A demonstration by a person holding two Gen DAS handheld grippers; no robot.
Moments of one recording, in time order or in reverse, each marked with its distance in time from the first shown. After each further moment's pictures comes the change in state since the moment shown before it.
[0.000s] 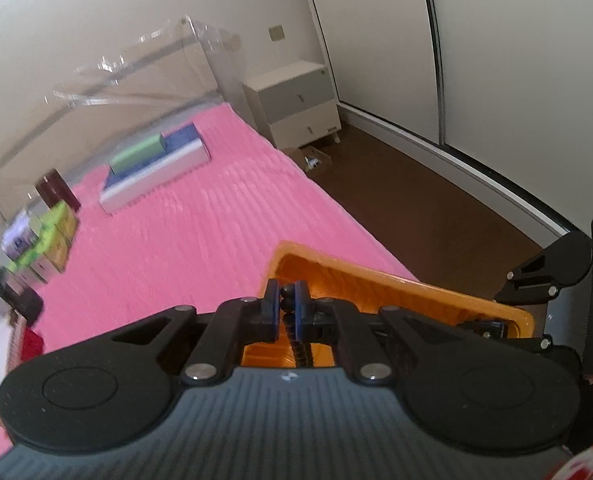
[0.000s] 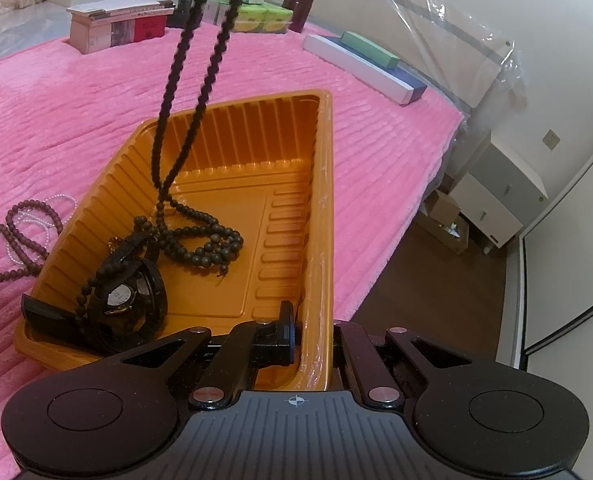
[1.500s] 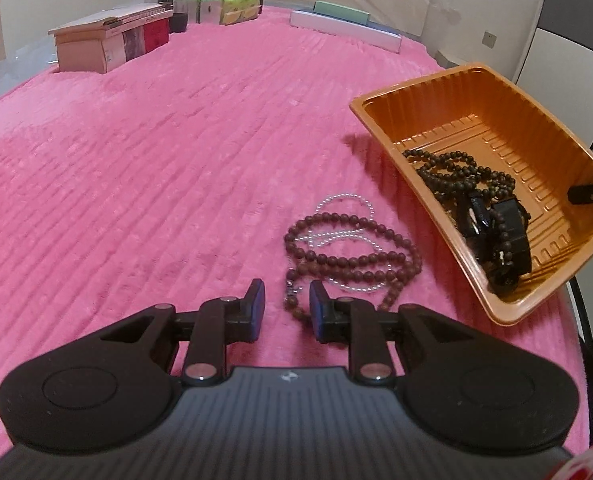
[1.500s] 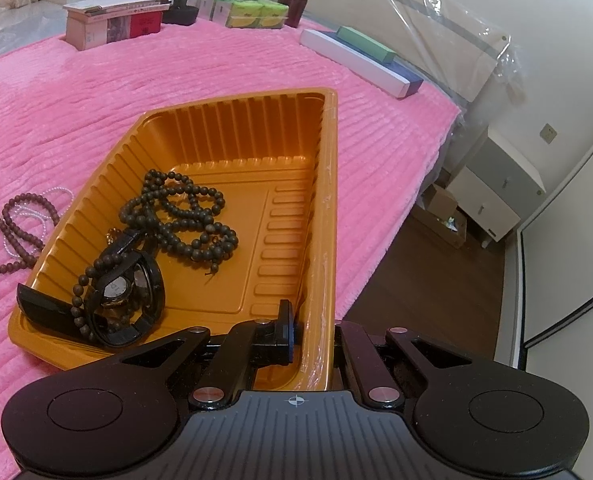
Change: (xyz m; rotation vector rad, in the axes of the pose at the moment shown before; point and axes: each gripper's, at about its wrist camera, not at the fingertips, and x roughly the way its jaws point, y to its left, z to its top) left arm -0.039 -0.001 -0.283 -0.747 0.106 0.218; right arm 0.000 -0.001 -0.007 0.010 0.012 -0.006
